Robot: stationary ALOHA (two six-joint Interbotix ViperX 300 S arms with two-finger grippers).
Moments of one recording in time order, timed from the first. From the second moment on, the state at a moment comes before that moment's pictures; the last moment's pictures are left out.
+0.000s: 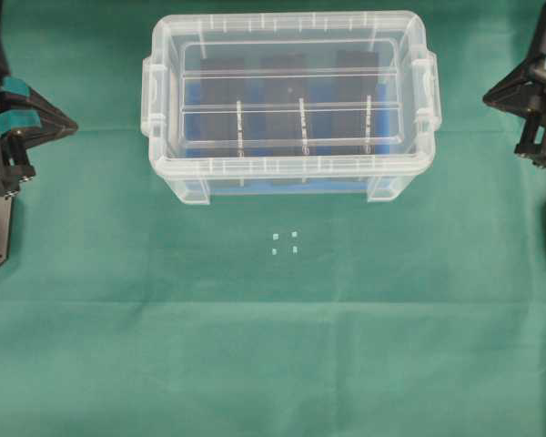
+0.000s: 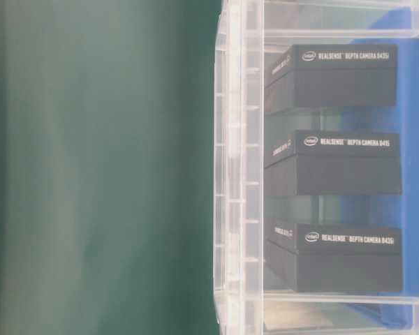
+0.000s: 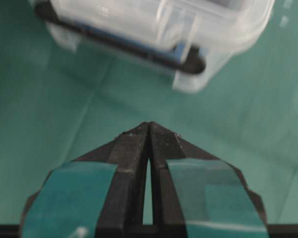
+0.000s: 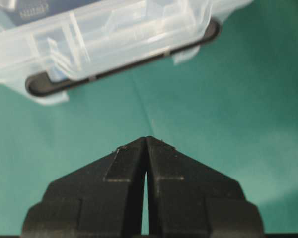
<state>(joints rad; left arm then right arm) 0.32 -0.85 0.89 0.01 0.78 -0.09 -0.46 -0.73 0.85 -0.03 0.81 0.04</state>
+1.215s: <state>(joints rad) 0.40 -0.56 0.91 0.03 0.66 -0.06 -0.46 -0.52 0.86 -0.11 0.78 0.05</state>
